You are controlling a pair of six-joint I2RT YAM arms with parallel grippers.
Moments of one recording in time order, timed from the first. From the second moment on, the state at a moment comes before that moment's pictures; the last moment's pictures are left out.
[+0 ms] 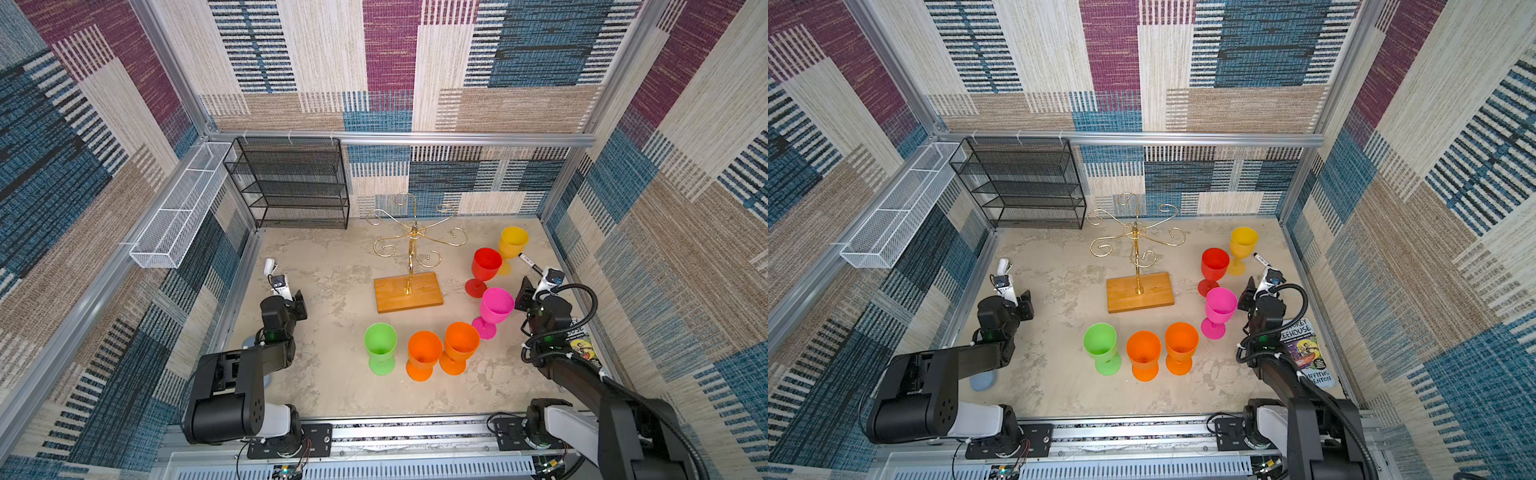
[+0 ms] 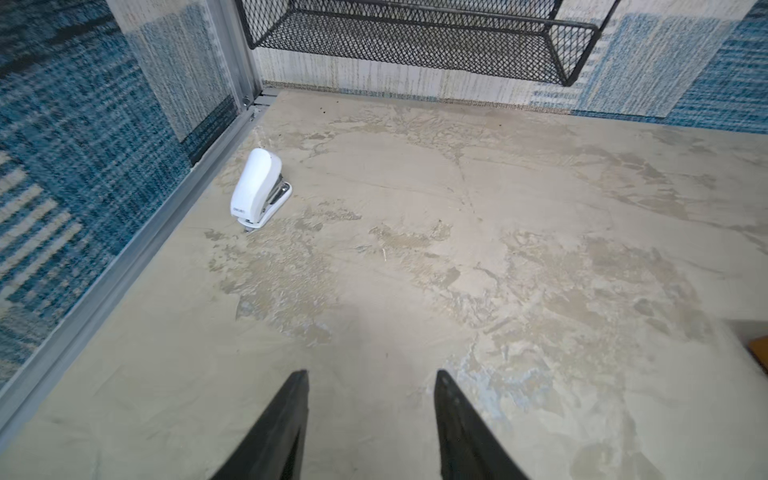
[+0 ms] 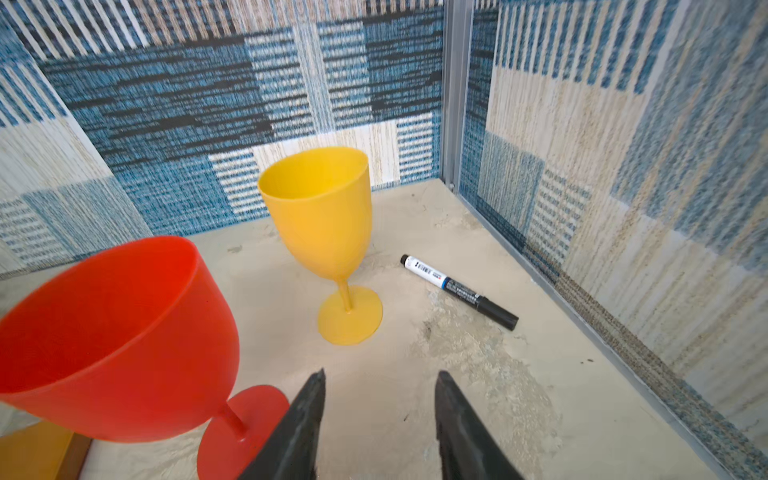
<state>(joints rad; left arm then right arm) 0.12 1.43 0.34 0.72 0.00 -0.05 -0.05 1.15 0.27 0.69 0.19 0.13</state>
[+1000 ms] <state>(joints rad) 0.11 1.54 0.37 0.83 0.09 -0.06 0.04 1.49 0.24 1.15 0.19 0.04</state>
